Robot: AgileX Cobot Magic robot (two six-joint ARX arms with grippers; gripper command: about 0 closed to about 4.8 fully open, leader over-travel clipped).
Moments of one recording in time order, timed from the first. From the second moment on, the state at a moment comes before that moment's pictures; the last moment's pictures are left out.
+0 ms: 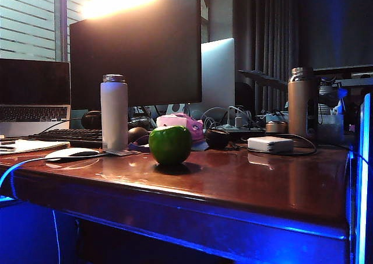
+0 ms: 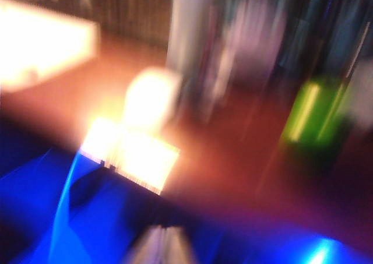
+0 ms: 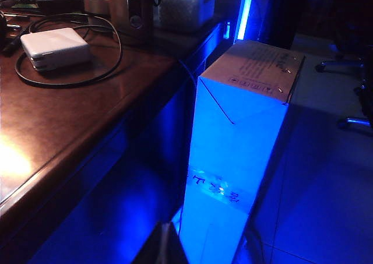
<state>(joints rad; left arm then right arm) -0.05 0.00 0.08 -0.16 0.13 -0.16 -0.05 0.00 0.01 -0.16 0.14 -0.03</state>
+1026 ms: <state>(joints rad) -0.12 1.17 1.72 -1.09 0.42 0.27 -0.04 0.38 0.37 -0.10 -0.15 0.24</state>
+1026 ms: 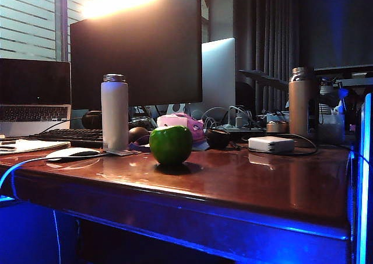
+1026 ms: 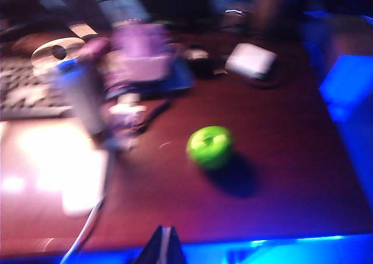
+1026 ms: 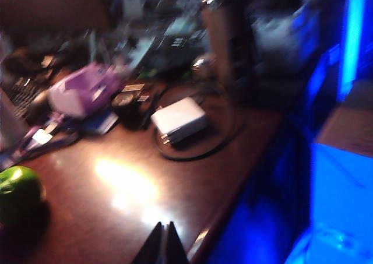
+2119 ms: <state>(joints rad) -0.21 1.20 1.73 -1.01 0.53 0.25 0.09 1.32 0.96 0.08 -0.51 0.10</state>
